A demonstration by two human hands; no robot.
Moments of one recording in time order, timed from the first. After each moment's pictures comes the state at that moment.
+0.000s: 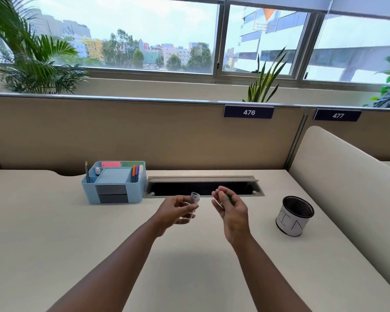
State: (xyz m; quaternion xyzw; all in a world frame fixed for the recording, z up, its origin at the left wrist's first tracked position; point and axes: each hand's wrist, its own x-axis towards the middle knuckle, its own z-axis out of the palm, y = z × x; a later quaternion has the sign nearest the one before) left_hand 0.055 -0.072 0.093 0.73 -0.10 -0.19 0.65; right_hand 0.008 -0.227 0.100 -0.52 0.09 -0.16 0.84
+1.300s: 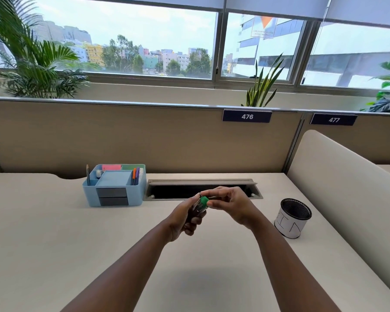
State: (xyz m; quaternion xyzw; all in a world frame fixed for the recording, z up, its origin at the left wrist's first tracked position) left_hand 0.032 -0.095 0.113 0.67 -0.10 -0.32 0.66; right_hand 0.006 -0.252 0.146 -0.79 -0.13 0.00 0.60
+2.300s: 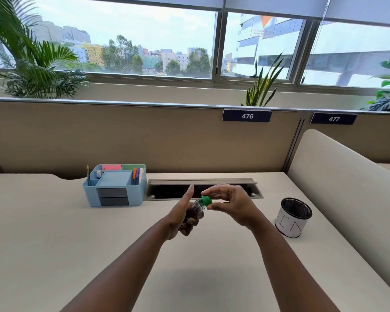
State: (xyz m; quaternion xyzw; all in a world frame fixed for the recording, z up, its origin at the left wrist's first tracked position) left_hand 0.040 -0.088 0.110 0.71 -0.11 -0.33 0.61; right_hand -0.001 -0.253 0.148 -0.80 -0.13 -0.03 0.59
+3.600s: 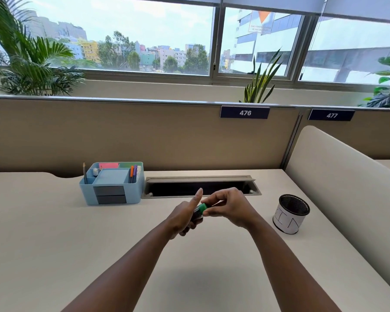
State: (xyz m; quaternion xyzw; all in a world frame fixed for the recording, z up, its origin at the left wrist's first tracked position) left_hand 0.029 -0.099 0.109 0.78 -0.11 -0.25 0.56; right_hand 0.000 -0.254 0.137 -0.84 -0.09 0.00 0.54
